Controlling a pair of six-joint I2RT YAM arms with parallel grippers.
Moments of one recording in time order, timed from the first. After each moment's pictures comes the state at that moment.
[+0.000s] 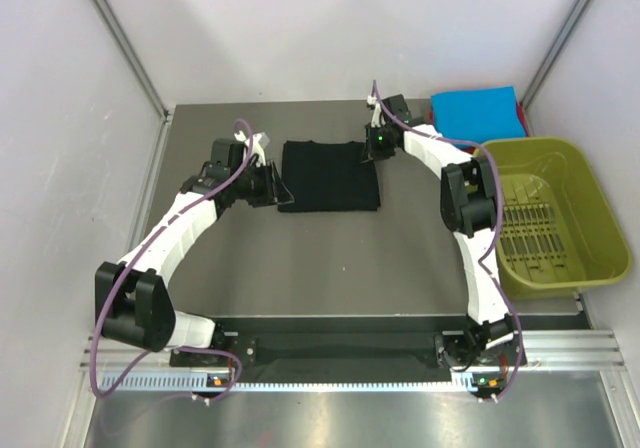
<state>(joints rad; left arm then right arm) -0.26 1.37 1.06 -0.45 0.44 -0.39 0.34 2.38 1.98 -0.49 -0.28 0.20</state>
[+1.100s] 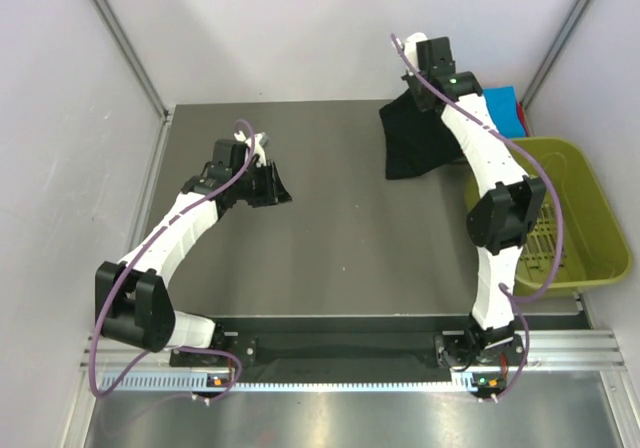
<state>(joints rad) -0.27 1.37 1.06 -0.45 0.38 -0.39 0.30 2.07 2.21 -0.79 0.28 -0.32</state>
